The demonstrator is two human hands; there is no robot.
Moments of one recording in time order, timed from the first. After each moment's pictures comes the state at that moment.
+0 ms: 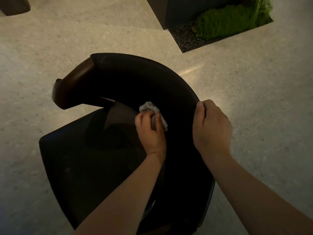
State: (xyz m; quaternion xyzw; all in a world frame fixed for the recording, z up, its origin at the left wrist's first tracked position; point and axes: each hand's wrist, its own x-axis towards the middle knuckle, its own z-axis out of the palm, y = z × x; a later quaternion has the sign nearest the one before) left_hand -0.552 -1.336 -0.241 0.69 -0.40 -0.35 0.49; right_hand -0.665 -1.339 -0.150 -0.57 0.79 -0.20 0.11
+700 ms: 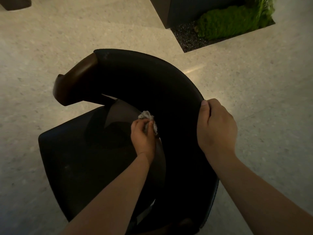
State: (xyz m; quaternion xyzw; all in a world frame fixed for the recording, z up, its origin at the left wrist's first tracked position) left_hand -0.510 -1.329 -0.281 0.69 -0.35 -0.48 0.41; right_hand -0.664 -1.339 -0.148 -0.57 0.79 -0.21 0.11
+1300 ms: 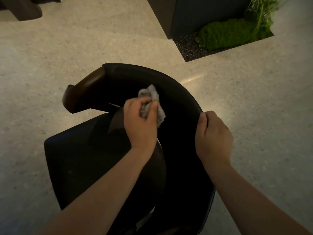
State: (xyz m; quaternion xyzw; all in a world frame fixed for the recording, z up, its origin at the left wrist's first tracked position) left_hand -0.509 -1.362 -0.160 0.67 -0.45 -0.31 0.50; right_hand -0.663 -1.339 -0.148 -0.57 0.79 -0.19 0.11
